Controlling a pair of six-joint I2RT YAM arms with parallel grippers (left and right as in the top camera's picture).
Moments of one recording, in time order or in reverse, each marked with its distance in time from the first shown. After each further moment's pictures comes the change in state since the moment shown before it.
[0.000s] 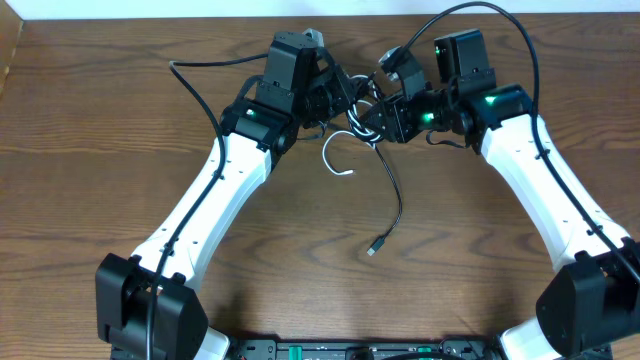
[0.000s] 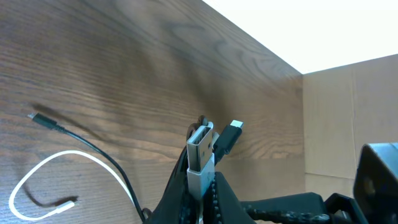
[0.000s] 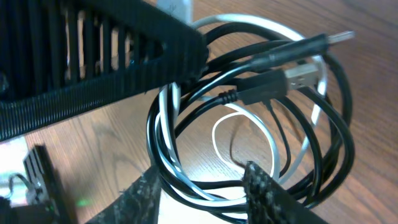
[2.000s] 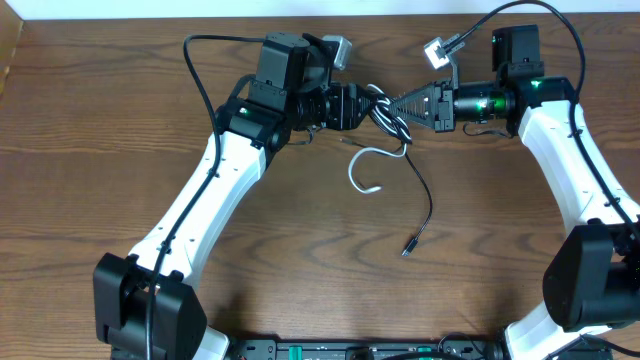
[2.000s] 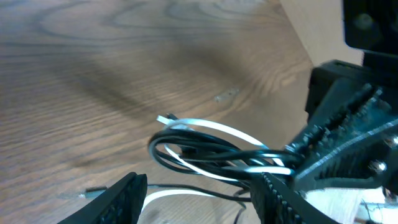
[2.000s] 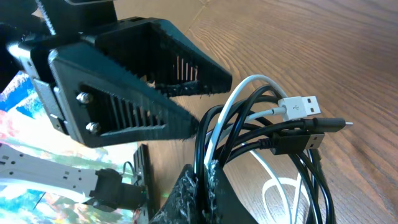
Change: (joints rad) left arm 0.031 0.000 -0.010 -0.033 0.236 0.544; right arm -0.222 0.074 0.000 -0.019 -0.572 -0.066
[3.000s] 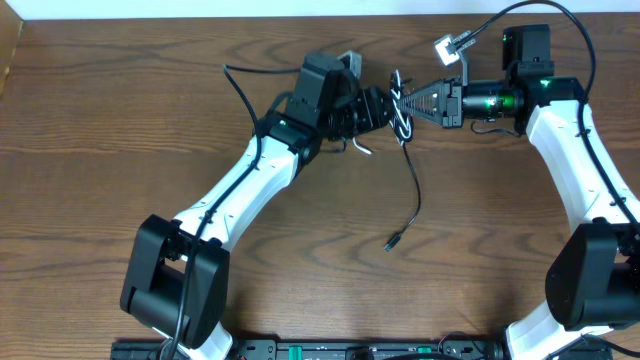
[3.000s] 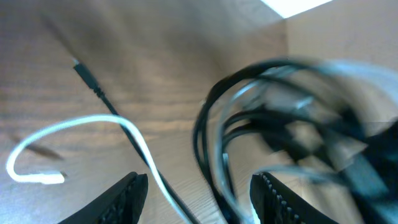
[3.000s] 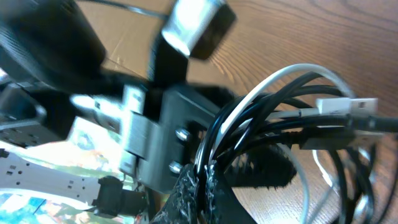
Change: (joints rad) left arm -0.094 0.119 -0.098 0.274 -0.064 -0.488; right arm -0.037 0.000 0.000 0.007 -0.003 0.029
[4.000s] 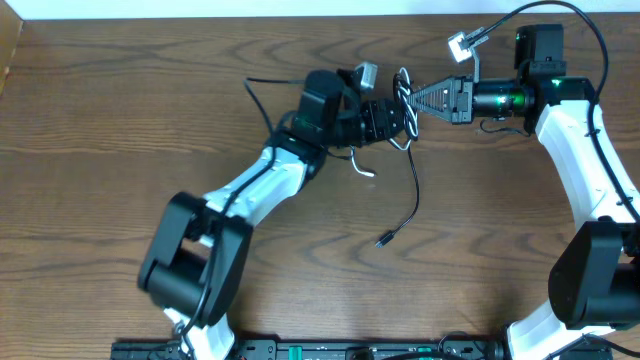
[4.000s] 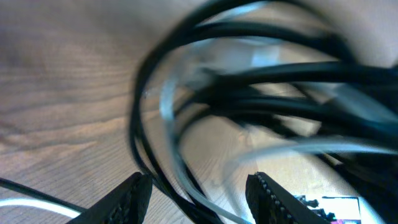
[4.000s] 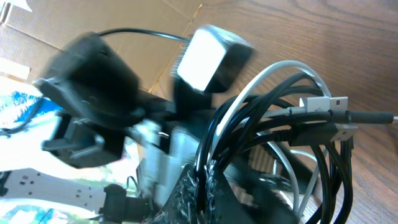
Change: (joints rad) left arm -0.010 0.111 -0.148 0.476 0.236 -0.104; right arm -0.041 0.000 0.000 0.000 -0.001 0.047
